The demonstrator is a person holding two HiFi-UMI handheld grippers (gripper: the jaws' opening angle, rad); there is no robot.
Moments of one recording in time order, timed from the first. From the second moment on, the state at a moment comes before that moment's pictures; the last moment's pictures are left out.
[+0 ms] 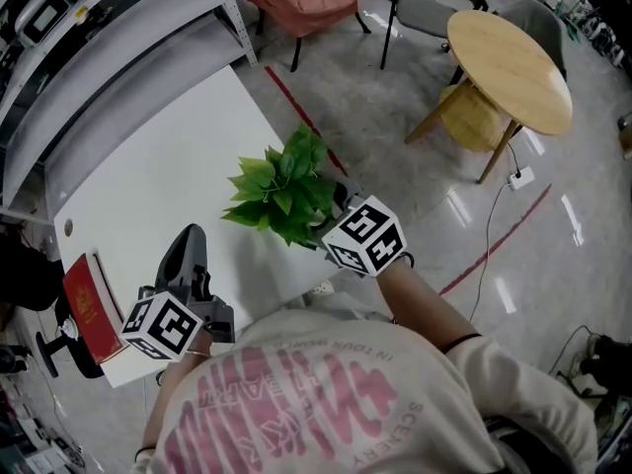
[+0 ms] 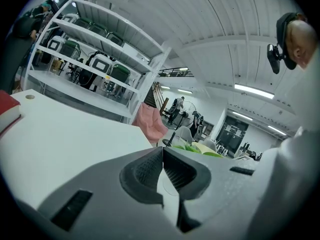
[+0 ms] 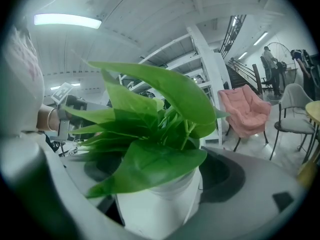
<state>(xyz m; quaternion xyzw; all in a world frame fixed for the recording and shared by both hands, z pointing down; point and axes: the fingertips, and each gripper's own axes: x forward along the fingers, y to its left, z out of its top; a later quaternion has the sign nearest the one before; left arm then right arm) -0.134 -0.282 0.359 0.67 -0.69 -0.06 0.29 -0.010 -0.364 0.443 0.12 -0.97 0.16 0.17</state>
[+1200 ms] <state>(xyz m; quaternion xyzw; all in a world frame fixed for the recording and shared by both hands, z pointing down) -0.162 -0.221 0.342 0.63 -0.71 -0.15 0.28 -0.012 -0.364 0.453 0.15 -0.96 0.14 0.20</state>
